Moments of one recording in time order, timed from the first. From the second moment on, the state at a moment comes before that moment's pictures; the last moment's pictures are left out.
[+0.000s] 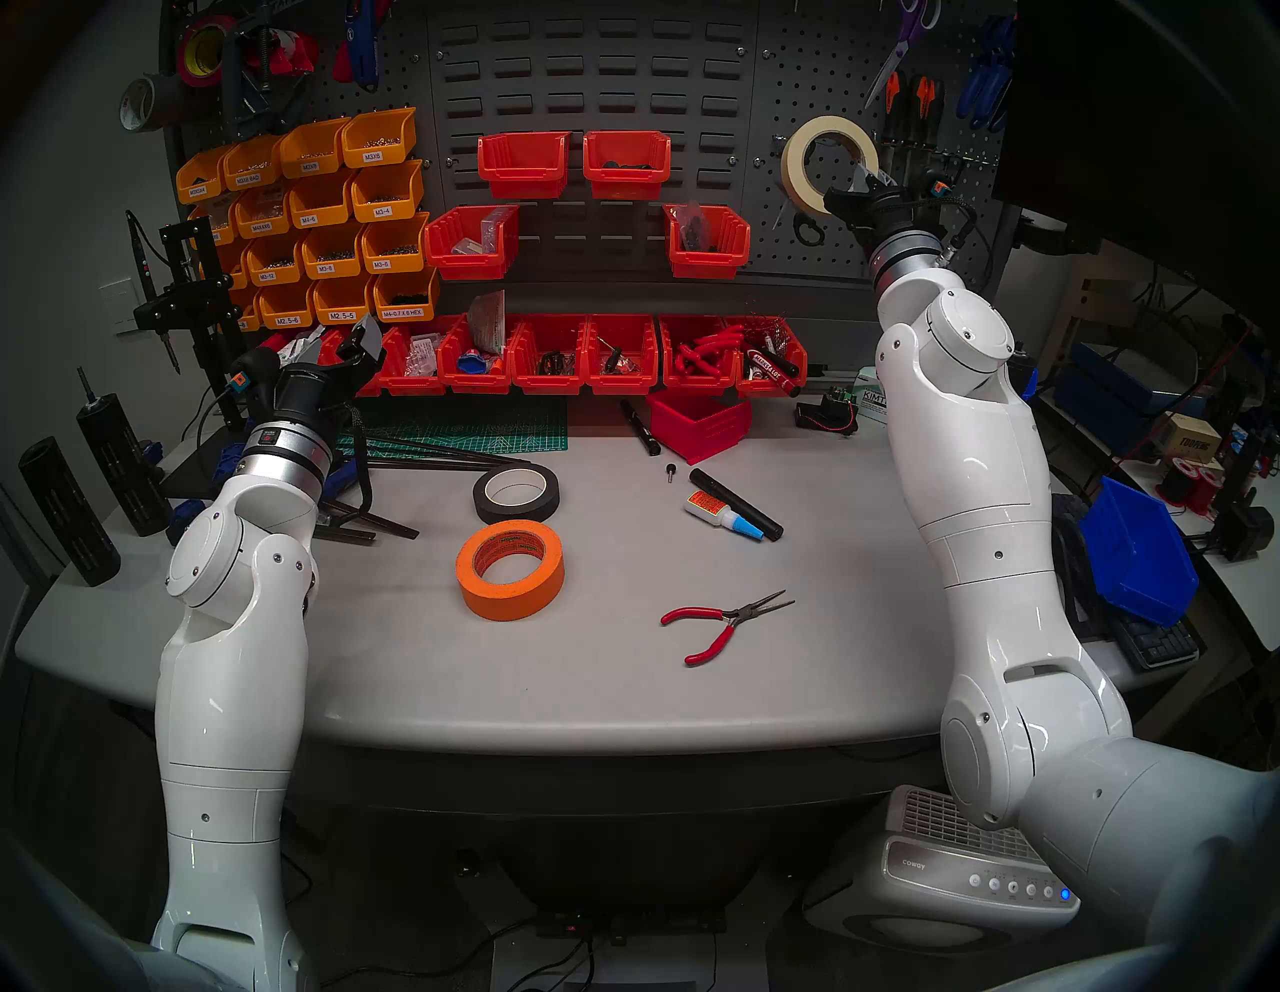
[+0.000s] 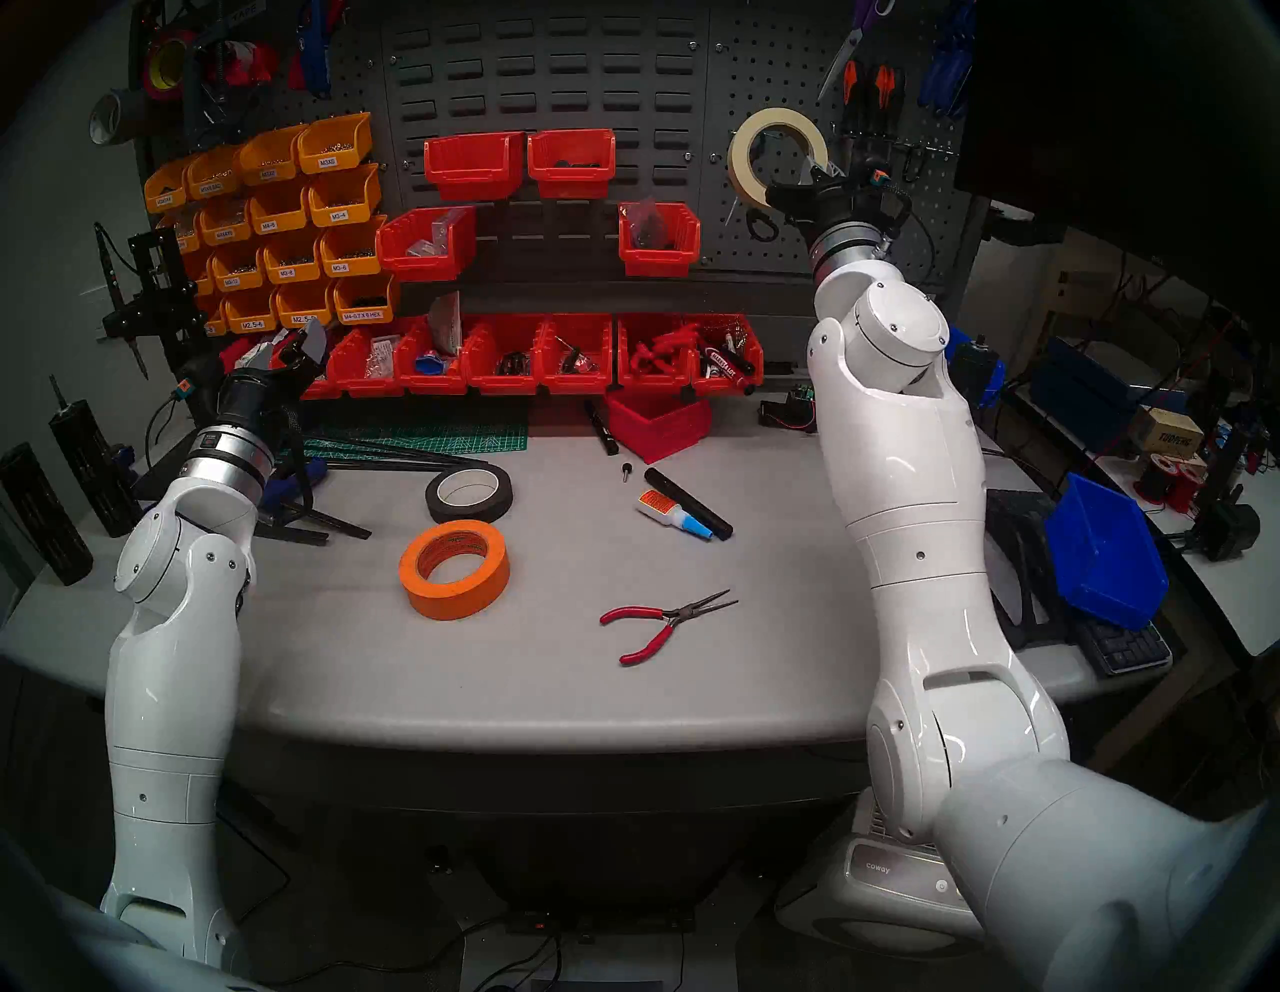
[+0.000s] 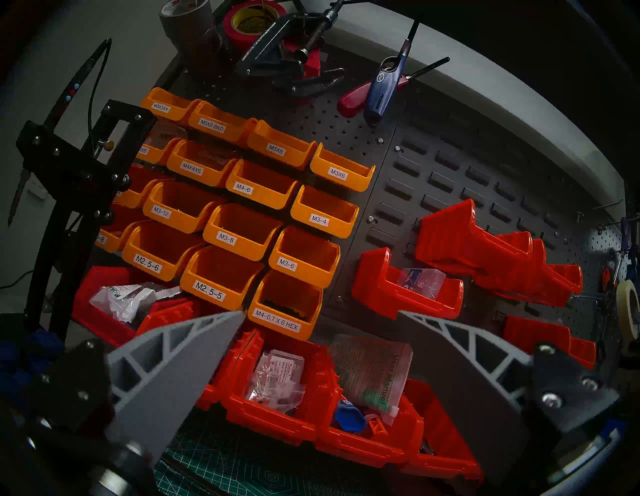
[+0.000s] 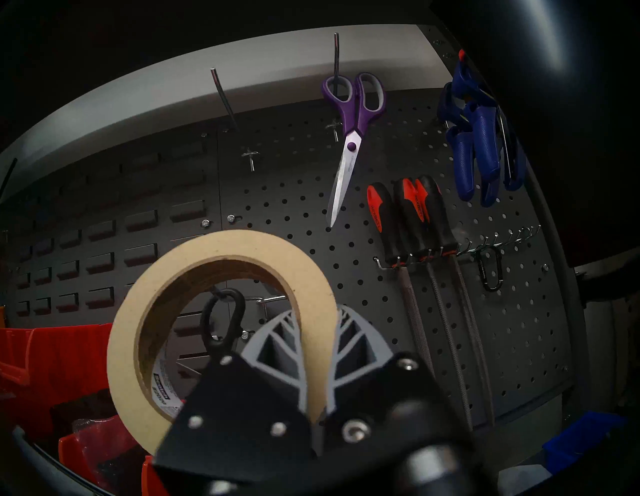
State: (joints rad) left arm 1.52 -1.31 -1.81 -1.90 -0.70 0.12 -0.02; right arm -0.83 -1.37 1.48 -1.45 0.40 0.11 -0.12
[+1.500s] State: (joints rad) left arm 1.50 -1.31 -1.81 -1.90 -0.71 0.12 -0.01; right arm -0.75 -1.40 1.47 -1.34 0.42 0.07 -0.08
